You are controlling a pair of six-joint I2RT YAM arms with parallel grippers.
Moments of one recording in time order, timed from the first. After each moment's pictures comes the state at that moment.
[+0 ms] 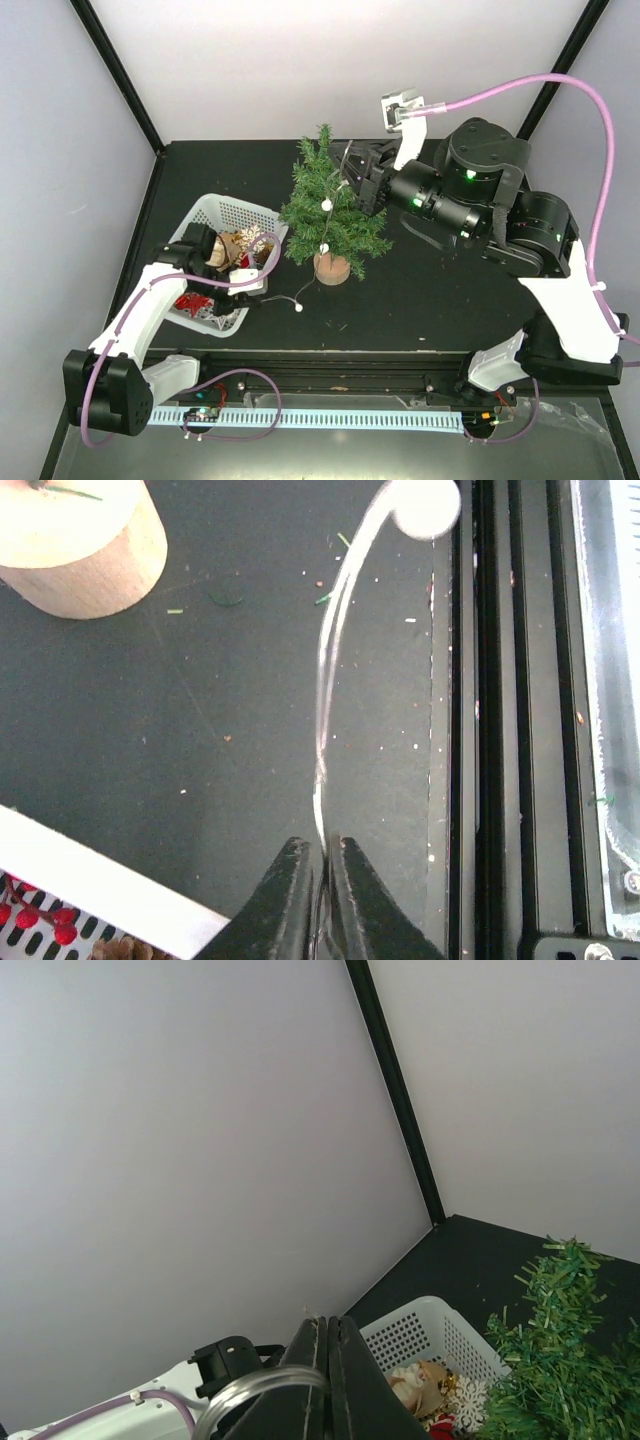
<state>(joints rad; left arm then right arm) -0.13 1.10 0.81 -1.15 0.72 1.26 1.10 1.45 2.29 -0.91 0.17 0.41</state>
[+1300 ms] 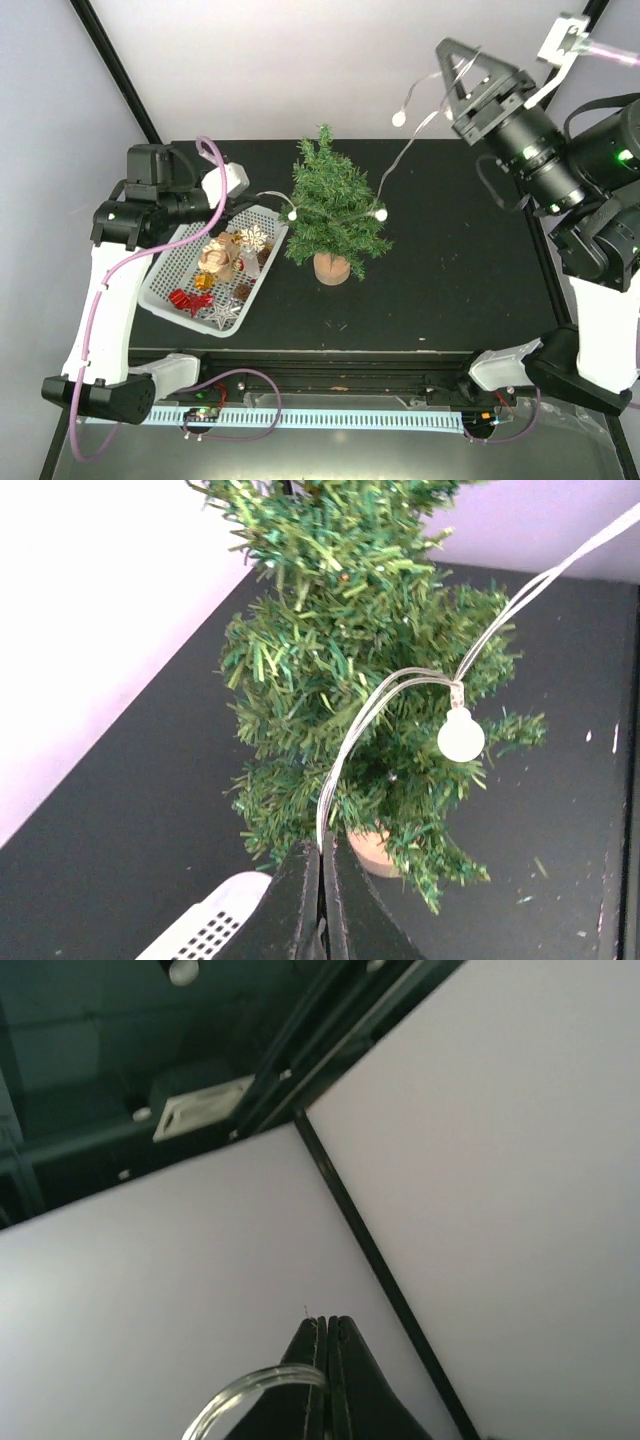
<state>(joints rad) -0.11 1.14 1.51 -1.04 0.78 0.72 0.80 1.36 2.37 -0.66 0.03 0.50</state>
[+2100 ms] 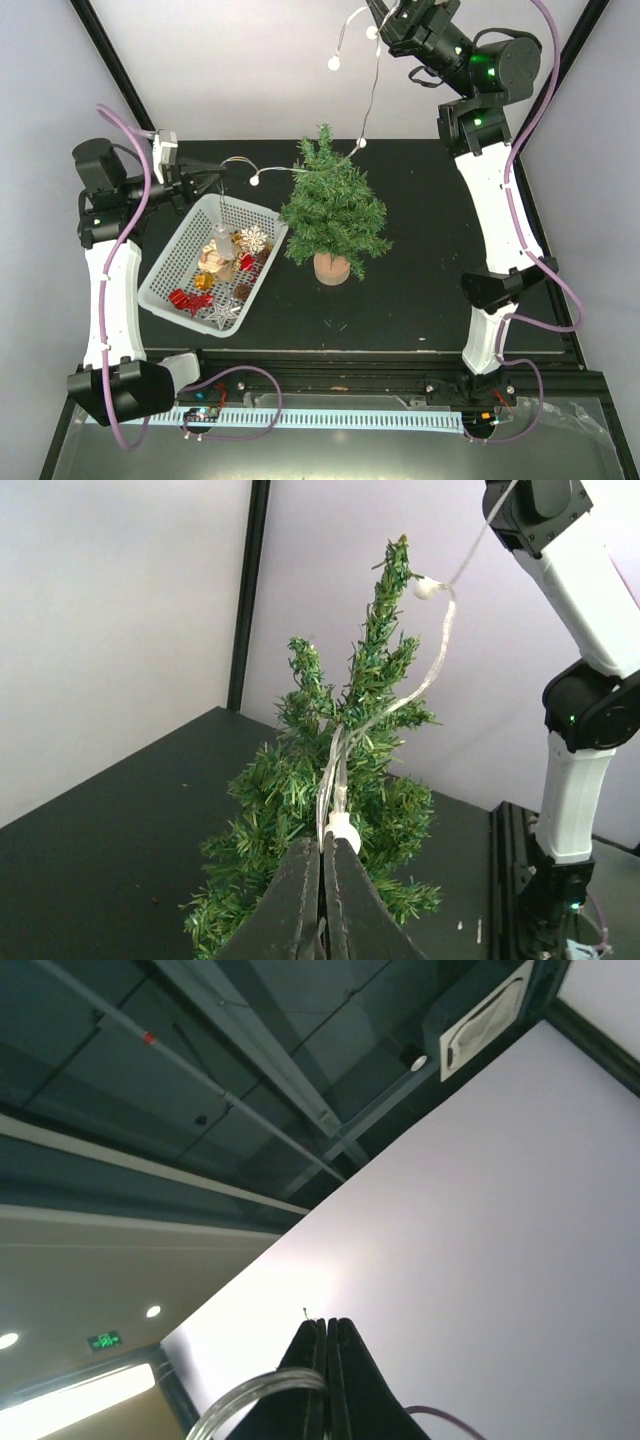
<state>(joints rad) 0.24 1.16 1.32 -0.39 1.43 0.04 0.40 1.93 2.54 0.31 -0.74 1.53</state>
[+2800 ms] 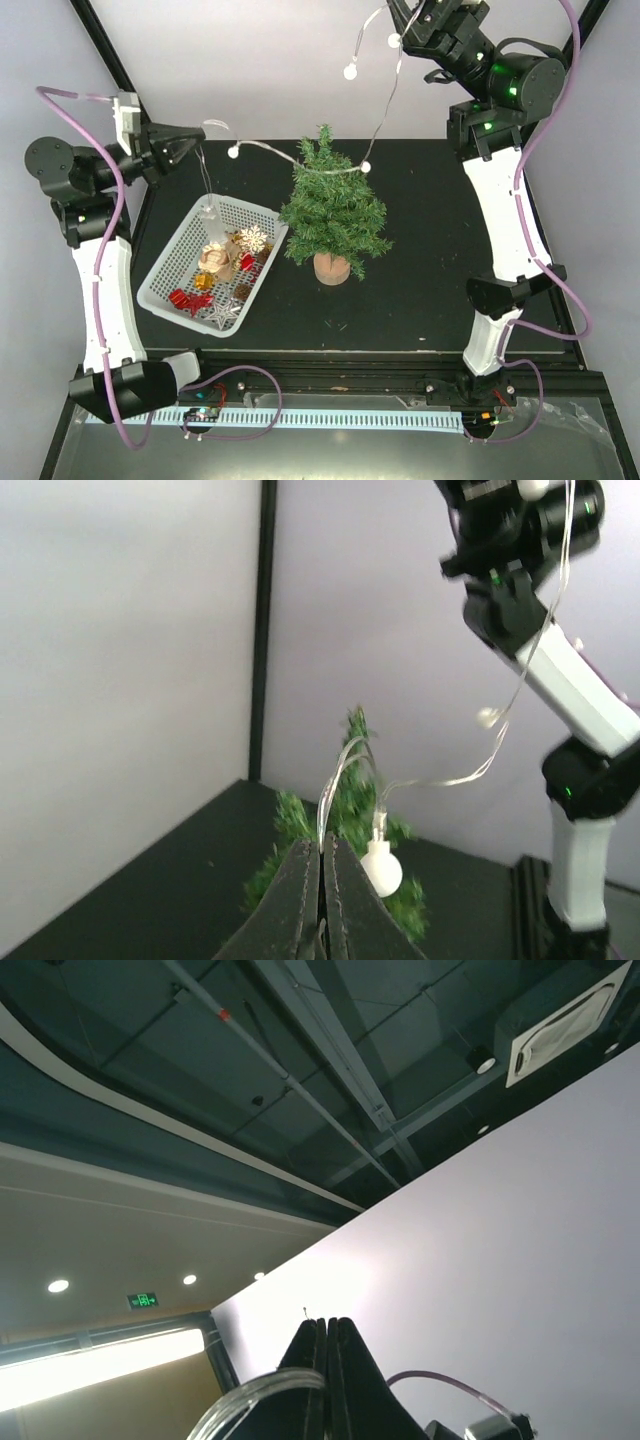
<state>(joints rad) 0.31 1.17 1.42 0.29 1.45 -0.64 0.40 1.88 2.52 0.51 -0.77 1.61</state>
